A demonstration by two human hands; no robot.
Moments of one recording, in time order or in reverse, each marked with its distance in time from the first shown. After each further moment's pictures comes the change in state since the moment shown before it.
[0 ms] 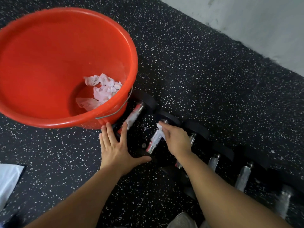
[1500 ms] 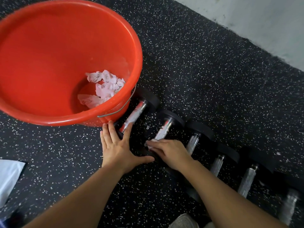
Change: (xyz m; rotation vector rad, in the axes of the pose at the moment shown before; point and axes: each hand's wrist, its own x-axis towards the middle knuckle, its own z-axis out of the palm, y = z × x) left_hand 0.005 0.000 -0.004 0.006 -0.084 -0.040; right_hand -0.020 0.008 0.018 -0.218 -0.293 -0.408
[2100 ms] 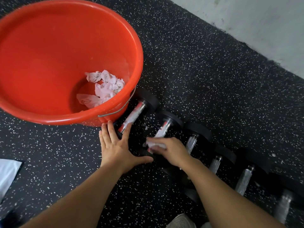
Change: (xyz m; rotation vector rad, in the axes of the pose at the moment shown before) left_hand 0.002 -0.002 0.003 0.018 0.008 -0.001; right_hand 0.004 0.013 0.000 0.341 -0.023 0.152
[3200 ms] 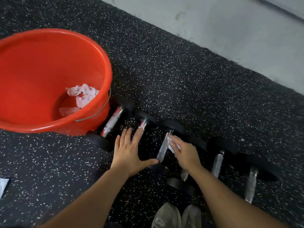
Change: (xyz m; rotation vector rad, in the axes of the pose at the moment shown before) left_hand -0.035 0.071 0.009 -0.006 -0.047 0.354; right_hand -0.103 0.045 -0.043 0.014 0.403 0.266
